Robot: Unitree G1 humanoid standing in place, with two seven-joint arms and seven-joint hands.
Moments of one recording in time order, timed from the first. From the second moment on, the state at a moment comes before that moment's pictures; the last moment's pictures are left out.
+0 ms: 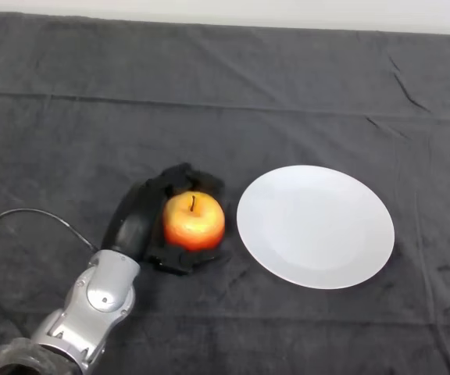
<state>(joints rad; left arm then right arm) -0.50 0.27 -0.45 0.81 0.06 -0.47 0.23 -0.36 -0.38 -0.76 1.73 -0.02 -1.24 -0.34</state>
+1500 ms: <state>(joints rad) -0.78 0.13 -0.86 0.79 -0.03 -0.41 0.41 -0.36 -0.38 -0.75 1.73 -0.01 -1.24 -0.34</state>
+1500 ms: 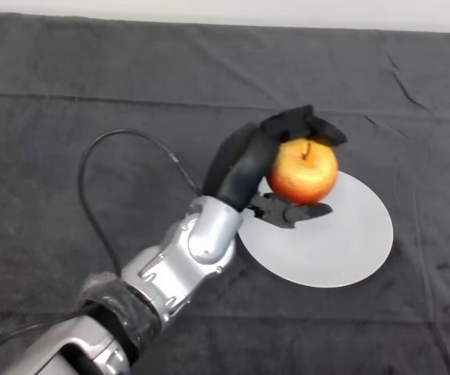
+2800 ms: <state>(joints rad) -0.85 0.09 -1.13 0.93 -0.23 -0.45 0.41 -0.37 -0.38 -0.75 1.73 -0.01 -1.24 -0.34</state>
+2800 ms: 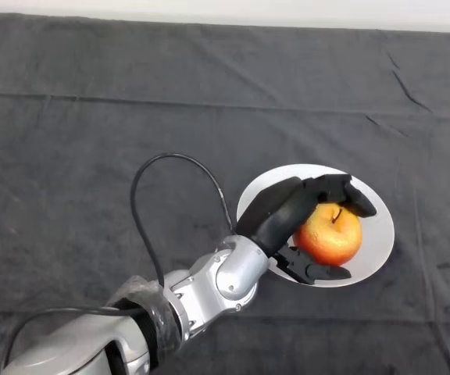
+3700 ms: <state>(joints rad) -0.92 0.18 -0.96 0.98 -0.30 -0.54 0.41 -0.37 -0.39 -0.75 1.74 -0.01 -1.24 -0.34</state>
